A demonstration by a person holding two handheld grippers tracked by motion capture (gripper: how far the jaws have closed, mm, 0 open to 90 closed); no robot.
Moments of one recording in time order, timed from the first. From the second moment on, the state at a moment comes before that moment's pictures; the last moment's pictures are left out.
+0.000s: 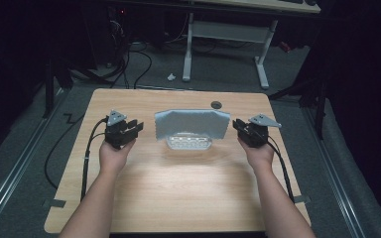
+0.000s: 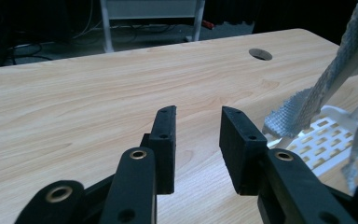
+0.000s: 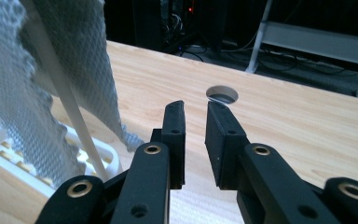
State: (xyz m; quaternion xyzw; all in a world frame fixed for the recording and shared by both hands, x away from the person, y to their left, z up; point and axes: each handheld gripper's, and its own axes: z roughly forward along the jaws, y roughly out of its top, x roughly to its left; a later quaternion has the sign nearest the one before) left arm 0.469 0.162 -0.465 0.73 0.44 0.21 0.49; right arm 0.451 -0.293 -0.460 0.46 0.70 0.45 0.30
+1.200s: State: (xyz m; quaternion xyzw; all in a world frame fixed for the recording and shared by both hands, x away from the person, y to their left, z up) left arm 0.291 0.106 -0.521 0.84 0.31 0.12 0.42; right arm 0.277 -0.257 -0.515 0.42 0.77 0.38 0.29
